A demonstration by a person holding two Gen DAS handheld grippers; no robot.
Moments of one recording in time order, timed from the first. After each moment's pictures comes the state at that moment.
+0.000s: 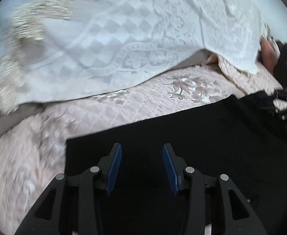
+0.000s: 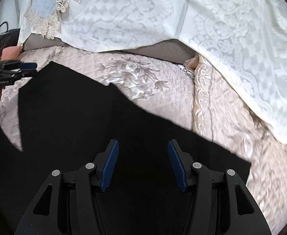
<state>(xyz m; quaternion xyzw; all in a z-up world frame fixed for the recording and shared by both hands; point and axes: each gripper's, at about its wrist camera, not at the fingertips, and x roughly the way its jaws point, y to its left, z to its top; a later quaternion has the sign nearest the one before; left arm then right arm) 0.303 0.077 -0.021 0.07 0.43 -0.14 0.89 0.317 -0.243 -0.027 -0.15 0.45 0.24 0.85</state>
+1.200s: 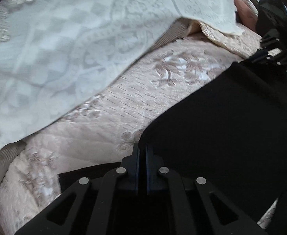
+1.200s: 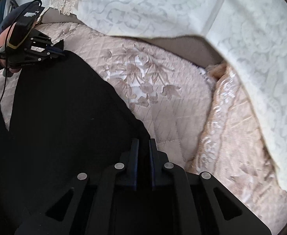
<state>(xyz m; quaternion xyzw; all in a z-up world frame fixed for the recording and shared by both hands) 0.331 0.048 -0.051 0.19 0.43 -0.20 0.86 0.348 -0.231 -0.027 -0.23 0.45 0.30 0.81</state>
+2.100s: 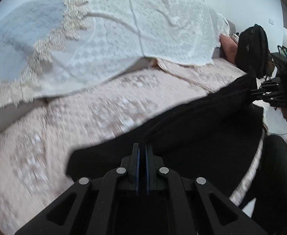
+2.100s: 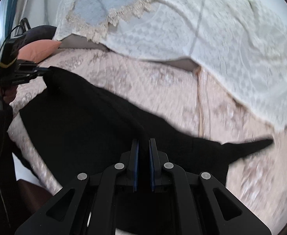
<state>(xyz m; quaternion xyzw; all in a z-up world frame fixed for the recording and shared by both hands) 0.049 0.050 0.021 0.08 0.36 -0.20 0.91 0.072 -0.278 0.014 -0.14 0.39 0.26 0.87</state>
